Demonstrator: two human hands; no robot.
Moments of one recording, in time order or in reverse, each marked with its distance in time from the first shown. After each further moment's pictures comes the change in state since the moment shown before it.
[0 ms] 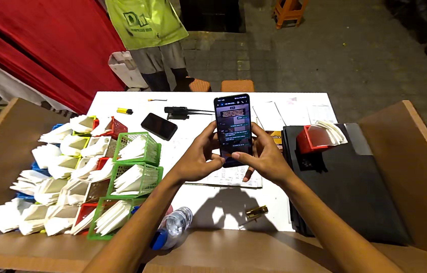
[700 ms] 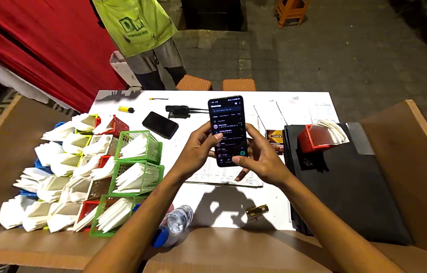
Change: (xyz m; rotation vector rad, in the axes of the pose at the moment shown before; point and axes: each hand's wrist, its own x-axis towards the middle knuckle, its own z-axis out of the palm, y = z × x) left_hand 0.002 0.009 0.006 -0.055 0.251 -0.117; right_hand -0.003 0.004 0.006 0.012 -0.098 -0.009
